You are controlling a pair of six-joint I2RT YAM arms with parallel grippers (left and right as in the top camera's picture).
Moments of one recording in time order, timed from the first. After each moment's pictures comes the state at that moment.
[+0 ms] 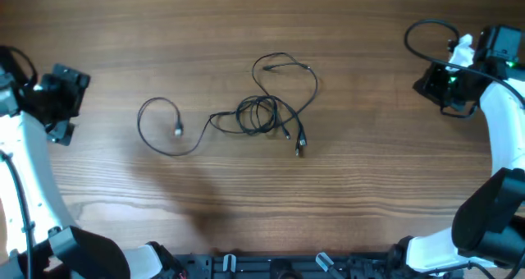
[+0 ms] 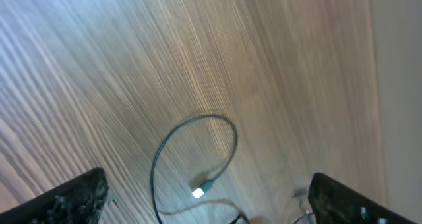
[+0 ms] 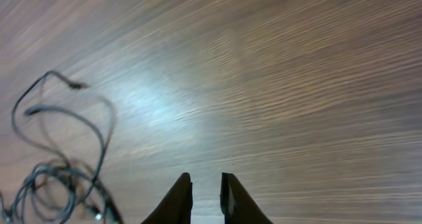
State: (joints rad) left arm 0.50 1.52 1.40 -1.01 0.18 -0.70; right arm -0.29 1.69 1.32 -0.85 -0.36 0.16
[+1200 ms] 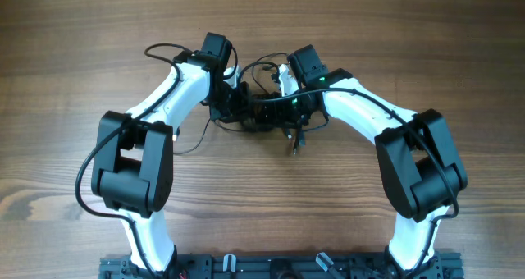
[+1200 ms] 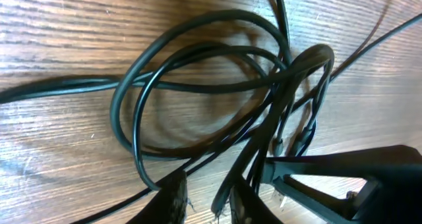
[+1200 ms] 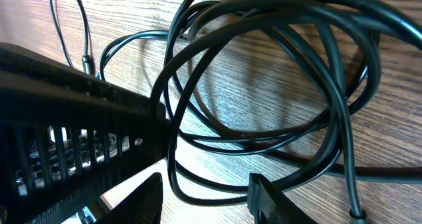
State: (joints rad) left arm -0.29 2.01 1.40 -0.85 0.47 -0.45; right arm 0.46 2.01 1.30 -0.53 -0.63 0.45
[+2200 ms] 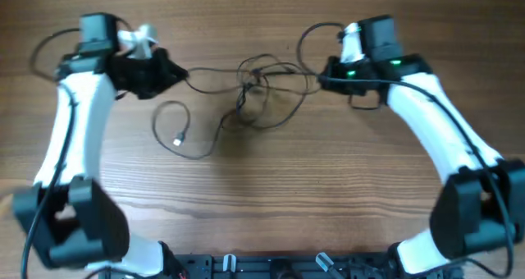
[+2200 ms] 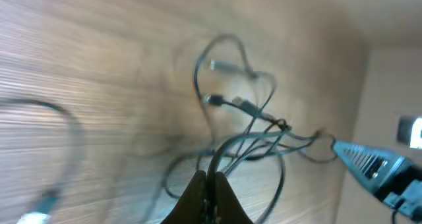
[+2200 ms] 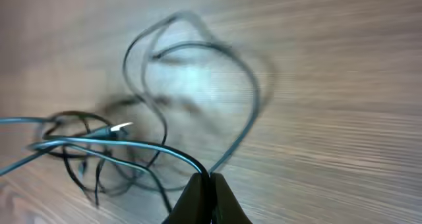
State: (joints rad) left arm 0.15 1.69 1.40 -0.86 0.65 -0.30; right arm 0.18 1.71 1.30 -0.63 -0.38 0.38
